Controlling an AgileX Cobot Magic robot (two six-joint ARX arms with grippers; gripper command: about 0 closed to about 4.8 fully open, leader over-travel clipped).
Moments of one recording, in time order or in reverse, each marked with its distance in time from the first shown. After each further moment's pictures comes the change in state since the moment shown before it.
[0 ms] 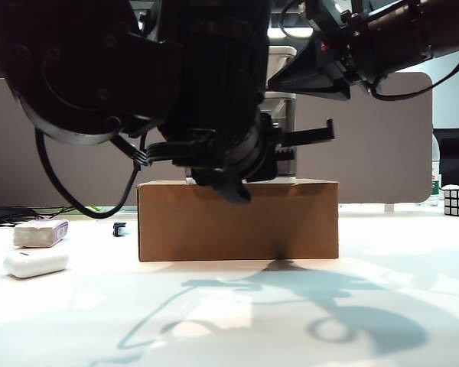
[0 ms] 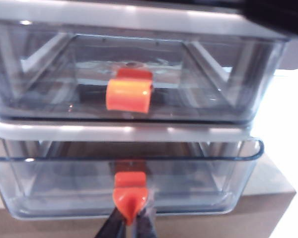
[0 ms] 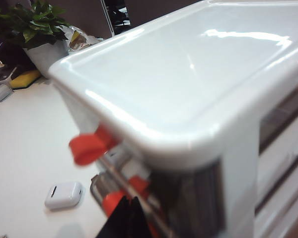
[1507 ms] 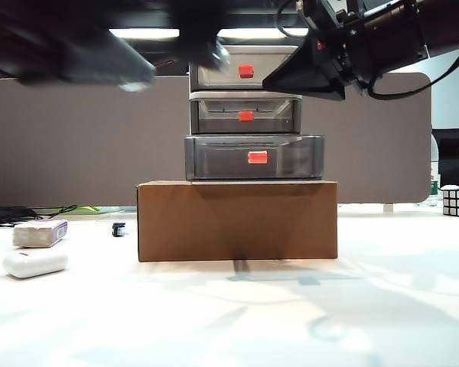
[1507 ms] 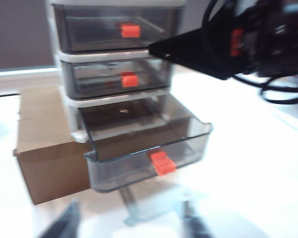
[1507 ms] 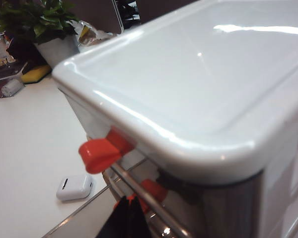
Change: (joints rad) left arm -0.381 -0.753 -0.398 -0.422 -0.074 -0.029; right arm 0.000 0.006 0.014 -0.036 -0.043 0.000
